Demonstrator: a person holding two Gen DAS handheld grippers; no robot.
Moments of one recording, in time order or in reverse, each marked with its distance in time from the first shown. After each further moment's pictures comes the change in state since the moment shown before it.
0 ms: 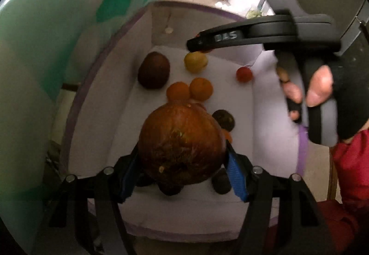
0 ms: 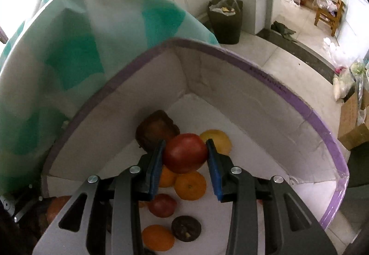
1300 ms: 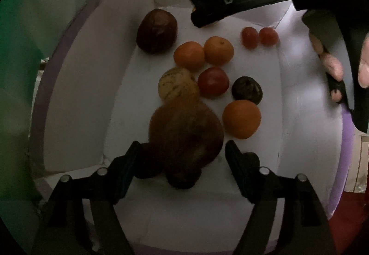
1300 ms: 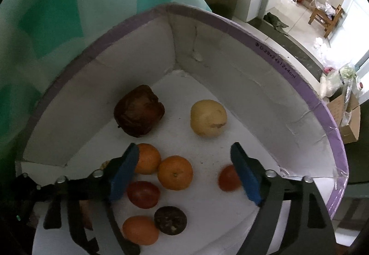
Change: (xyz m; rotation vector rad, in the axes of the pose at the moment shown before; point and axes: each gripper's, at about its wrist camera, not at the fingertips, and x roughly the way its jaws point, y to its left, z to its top) left arm 0.045 -0.015 -0.006 0.038 0.176 0.092; right arm 0.031 0.020 -0.010 -0.058 0.119 -0.145
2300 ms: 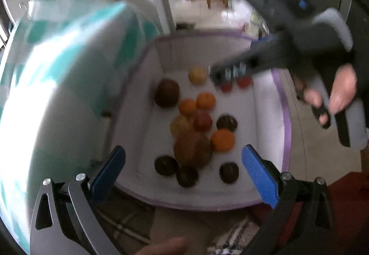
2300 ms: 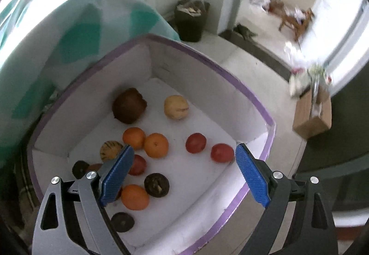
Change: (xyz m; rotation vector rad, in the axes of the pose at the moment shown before) left arm -0.115 -0.034 -0.023 0.085 -0.265 0.121; right arm -0.088 -0.010 -0.041 0.084 -0.088 -0.139
